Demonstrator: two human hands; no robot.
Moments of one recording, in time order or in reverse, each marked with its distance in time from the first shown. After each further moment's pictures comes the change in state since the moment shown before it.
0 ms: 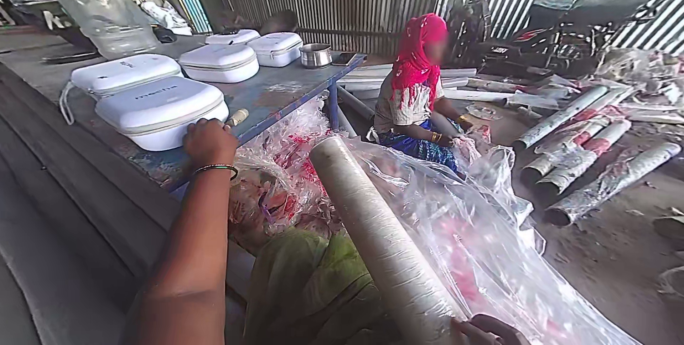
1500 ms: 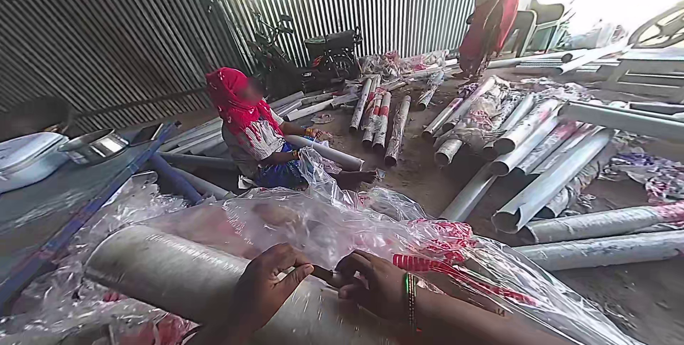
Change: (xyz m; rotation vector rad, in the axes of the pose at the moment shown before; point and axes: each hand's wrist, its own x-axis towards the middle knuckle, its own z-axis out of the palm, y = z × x) left_hand -0.302 0.161 -0.010 -0.987 -0.672 1.448; right_hand 0.002 -0.005 -0.044 0.262 -0.067 0.363
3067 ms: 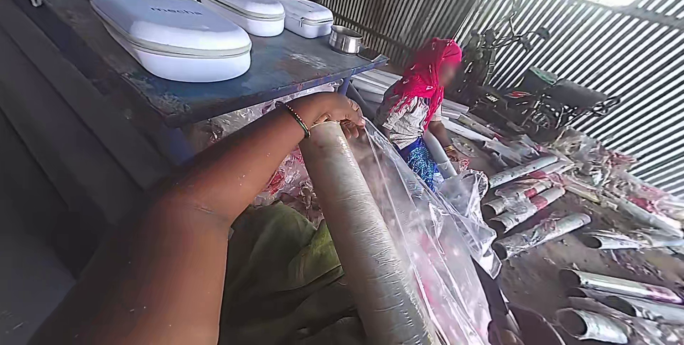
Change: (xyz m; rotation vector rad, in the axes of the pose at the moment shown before) left_hand -0.012 -0.106 -0.230 -0.313 0.130 -1.013; right_hand 0.024 -0.034 -0.003 -0.060 0.149 -0.061
